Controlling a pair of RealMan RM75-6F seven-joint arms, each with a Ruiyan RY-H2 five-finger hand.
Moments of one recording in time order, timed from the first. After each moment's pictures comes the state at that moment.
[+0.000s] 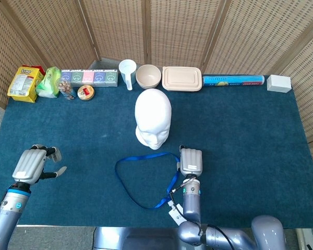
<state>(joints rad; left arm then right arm) -0.31 -1.14 -0.09 -1.84 1.29 1.25 0.18 0.72 -2.08 0.34 -1.37 -0.68 1.45 -0.98</state>
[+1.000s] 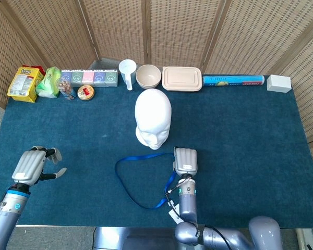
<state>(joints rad) -0.31 -1.13 -0.08 -1.84 1.30 1.24 0.14 0.73 -2.11 0.36 -1.35 -0.72 1.41 -0.97</state>
